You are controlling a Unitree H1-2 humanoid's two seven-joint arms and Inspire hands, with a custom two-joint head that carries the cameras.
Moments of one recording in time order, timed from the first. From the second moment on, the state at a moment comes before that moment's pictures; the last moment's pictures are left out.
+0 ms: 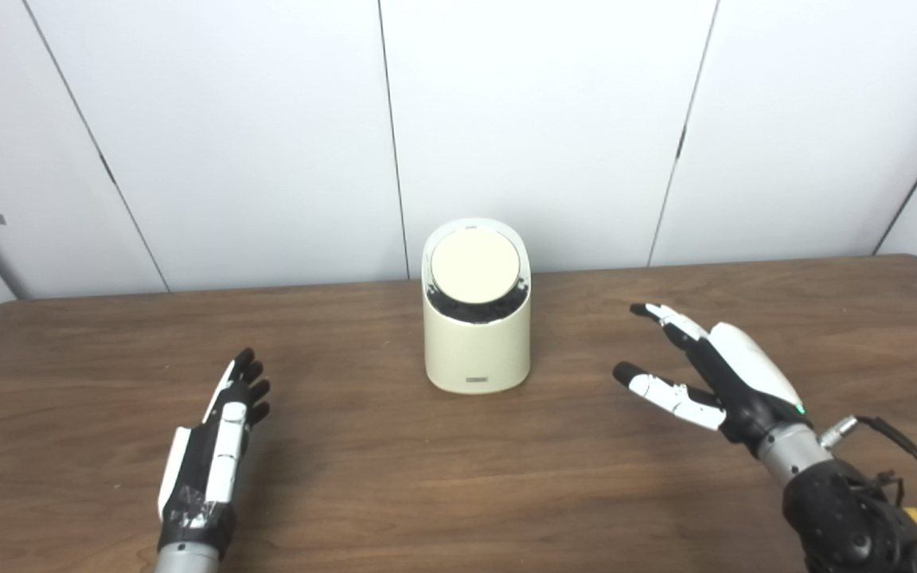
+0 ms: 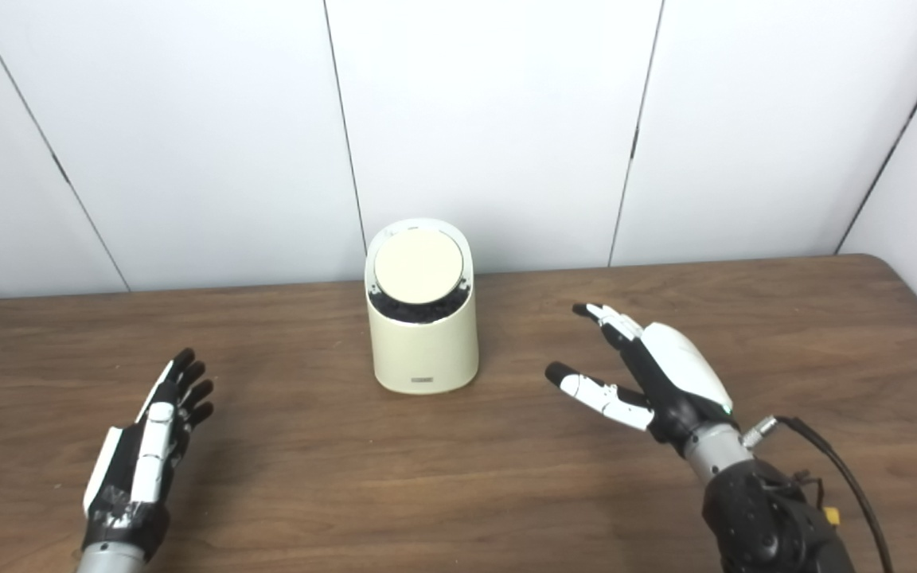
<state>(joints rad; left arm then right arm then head) 0.04 0.11 0.13 -0.24 -0.02 0.11 -0.05 -0.14 -0.28 0.01 -0.33 -0.60 0.26 0.33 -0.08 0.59</state>
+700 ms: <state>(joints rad) 0.16 0.10 0.16 -0.14 -0.07 -0.11 -0.05 0.01 -0.07 -0.13 -0.08 -0.06 -0.03 0.07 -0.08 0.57</state>
